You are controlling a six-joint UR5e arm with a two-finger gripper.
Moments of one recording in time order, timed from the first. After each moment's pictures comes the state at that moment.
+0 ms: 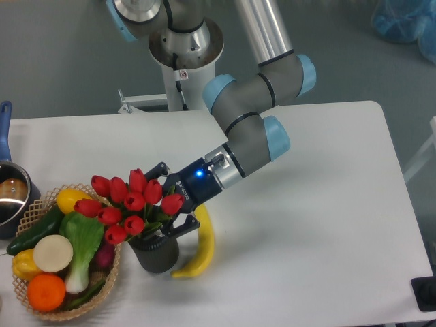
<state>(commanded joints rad) 2.51 -1.98 -1.82 -0.98 0.24 1.59</state>
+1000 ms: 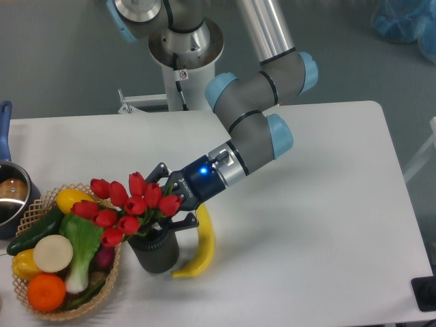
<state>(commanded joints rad) 2.52 -1.97 -1.83 -0.98 0.20 1.58</state>
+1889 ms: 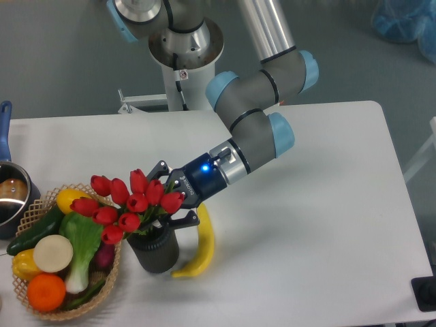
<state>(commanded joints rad) 2.53 -1.95 -1.82 -0.98 0.10 1.57</state>
